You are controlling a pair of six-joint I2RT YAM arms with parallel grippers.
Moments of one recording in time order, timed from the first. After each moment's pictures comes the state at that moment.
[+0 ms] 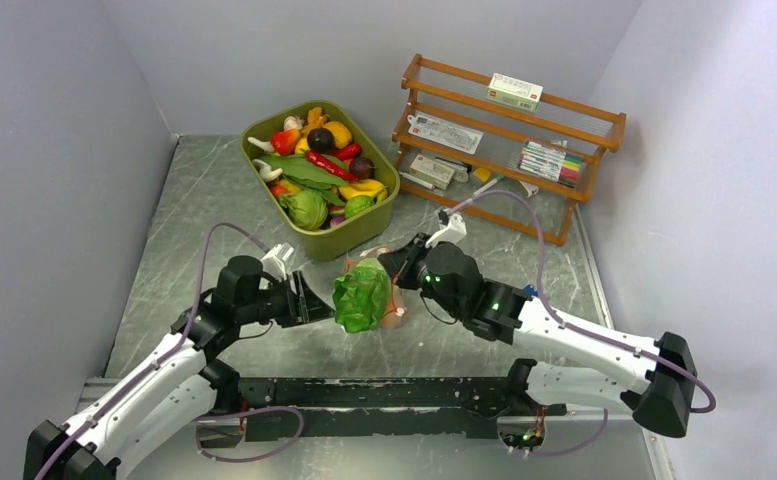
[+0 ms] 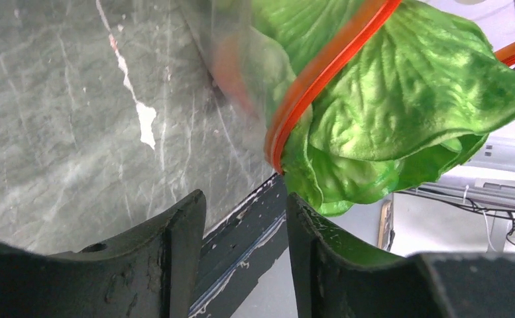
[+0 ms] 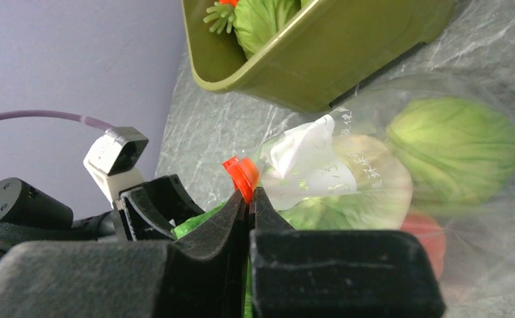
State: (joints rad) left arm -0.53 0.67 0.40 -0.30 0.47 -0.79; right arm 1.04 1.01 0.75 -0.07 0.42 0.95
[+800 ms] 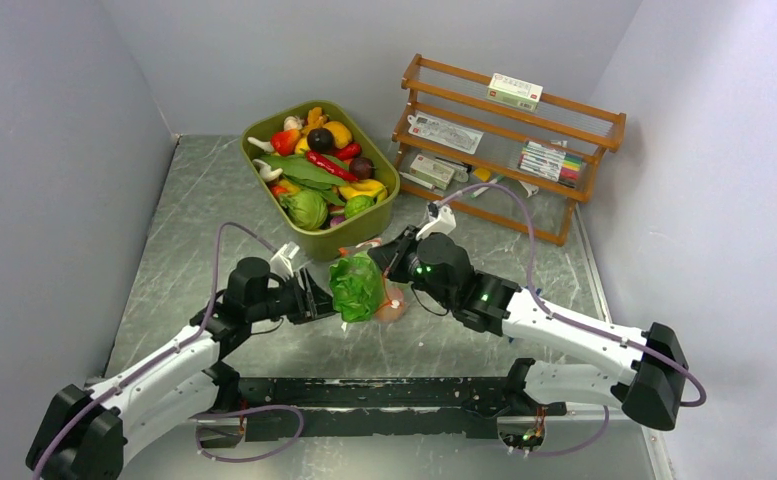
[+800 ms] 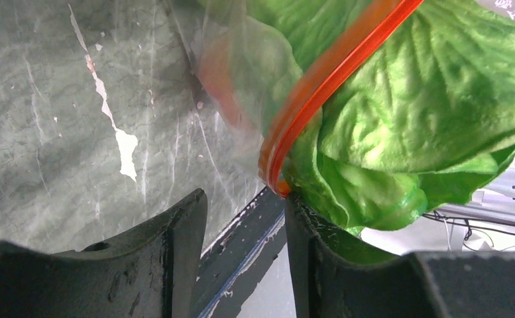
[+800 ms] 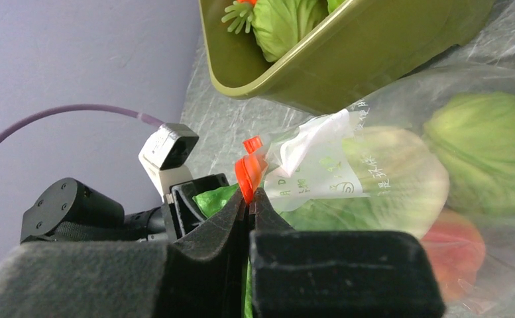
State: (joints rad) left arm -0.53 0.83 0.28 0.07 0.52 -0.93; right arm 1.01 1.09 0.81 -0.02 0.36 0.95
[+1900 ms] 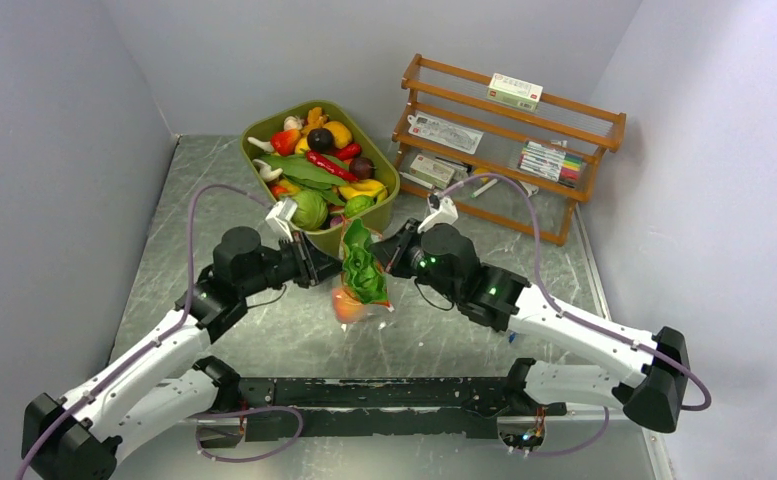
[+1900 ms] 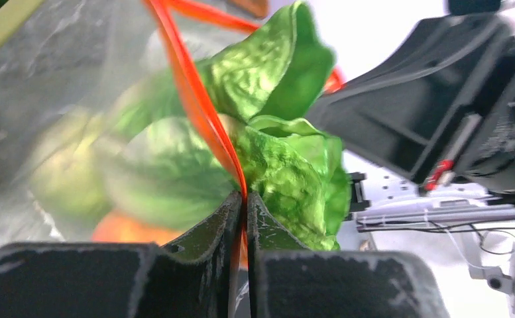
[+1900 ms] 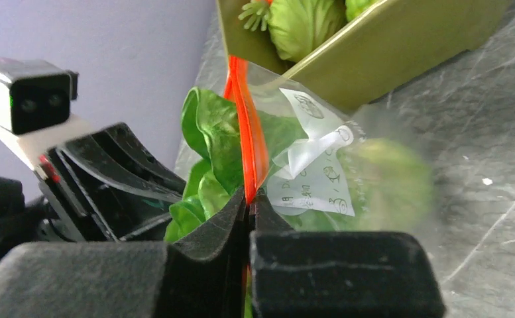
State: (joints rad) left arm -0.60 0.83 0.56 0.01 0.40 -0.82; right arm 1.01 1.09 0.90 -0.13 0.32 0.93
